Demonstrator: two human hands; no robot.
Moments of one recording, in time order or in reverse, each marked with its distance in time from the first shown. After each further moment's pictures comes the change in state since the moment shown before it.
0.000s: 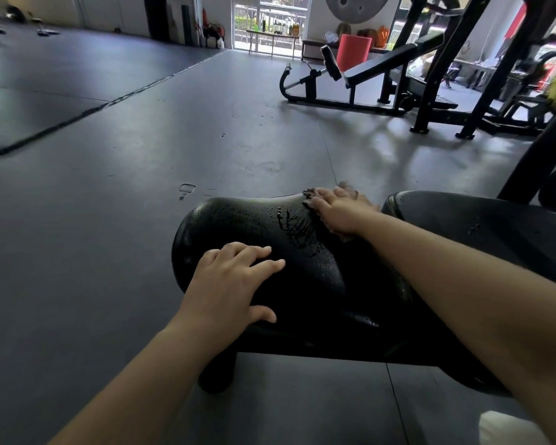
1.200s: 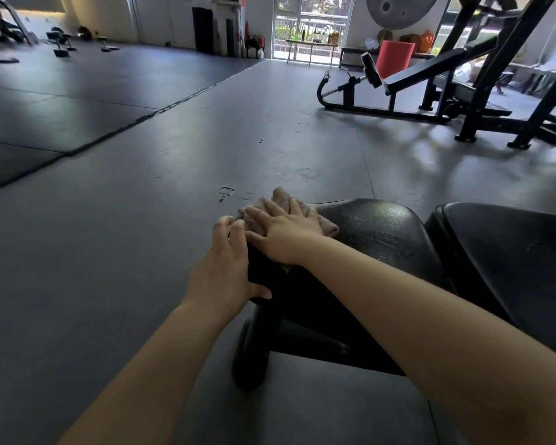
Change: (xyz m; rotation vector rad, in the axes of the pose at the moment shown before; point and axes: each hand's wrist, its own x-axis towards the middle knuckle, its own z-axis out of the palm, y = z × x) left_hand -0.012 -0.034 -0.031 -0.154 -0.152 -0.573; right_hand -0.056 -0.150 0.031 -0.094 0.021 -0.419
